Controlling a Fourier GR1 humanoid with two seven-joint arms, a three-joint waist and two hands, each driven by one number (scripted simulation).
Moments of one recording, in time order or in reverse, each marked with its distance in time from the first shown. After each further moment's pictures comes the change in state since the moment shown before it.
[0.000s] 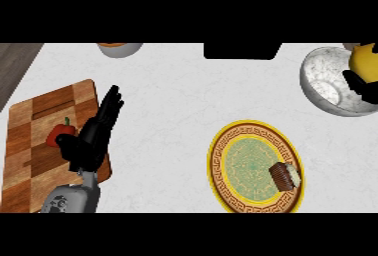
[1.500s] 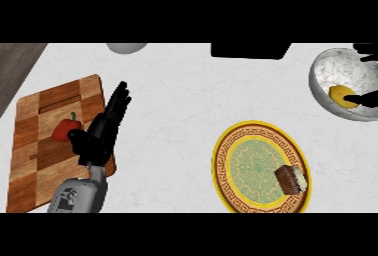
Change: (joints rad) left arm -0.045 -0.021 -0.008 0.050 -0.013 -0.002 -0.027; right arm -0.324 -0.093 -0.107 1.304 0.213 -0.102 -0.776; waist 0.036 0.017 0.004
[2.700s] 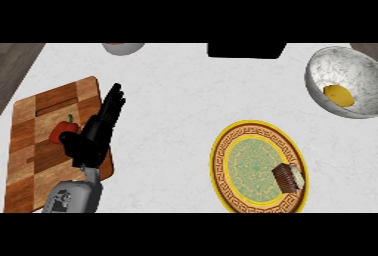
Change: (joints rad) left arm 0.017 0.017 0.025 0.003 0.016 -0.017 -0.021; right arm 0.043 -0.219 -0.255 0.133 -0.265 0.366 -0.039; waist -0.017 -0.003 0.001
